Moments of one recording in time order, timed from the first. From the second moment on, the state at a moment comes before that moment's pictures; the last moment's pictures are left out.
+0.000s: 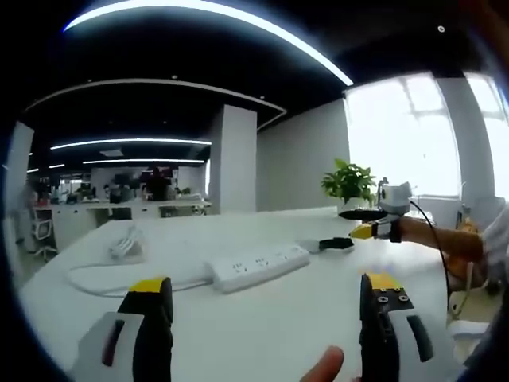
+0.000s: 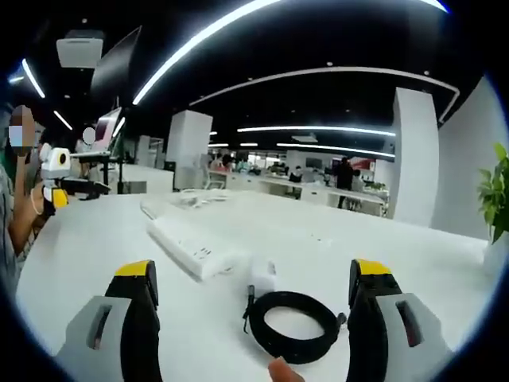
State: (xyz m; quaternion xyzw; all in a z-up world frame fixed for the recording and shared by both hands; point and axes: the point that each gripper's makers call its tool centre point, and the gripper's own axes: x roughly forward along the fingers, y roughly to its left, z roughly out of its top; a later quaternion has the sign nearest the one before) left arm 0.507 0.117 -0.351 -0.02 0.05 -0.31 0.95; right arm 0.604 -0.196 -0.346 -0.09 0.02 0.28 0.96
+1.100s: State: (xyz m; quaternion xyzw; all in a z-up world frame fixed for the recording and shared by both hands) left arm 0.507 0.116 -0.353 -0.02 0.06 -0.31 0.95; right arm 0.617 -0.196 -0.386 -0.11 0.12 0.32 0.93
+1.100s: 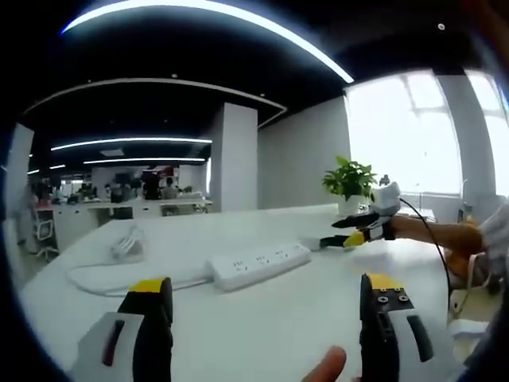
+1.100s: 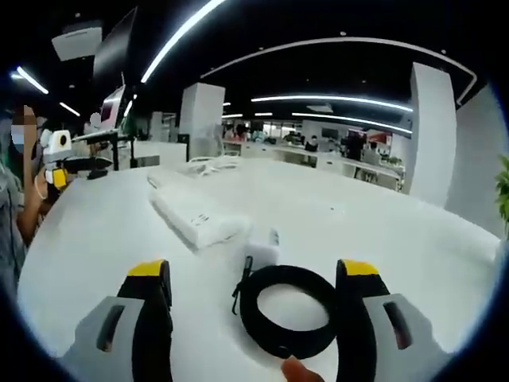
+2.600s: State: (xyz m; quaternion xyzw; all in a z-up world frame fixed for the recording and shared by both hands) left arm 0.509 0.114 -0.356 -0.02 0.06 -0.31 0.95; right arm 0.602 -0.192 -0.407 -0.15 0.25 0.36 0.89
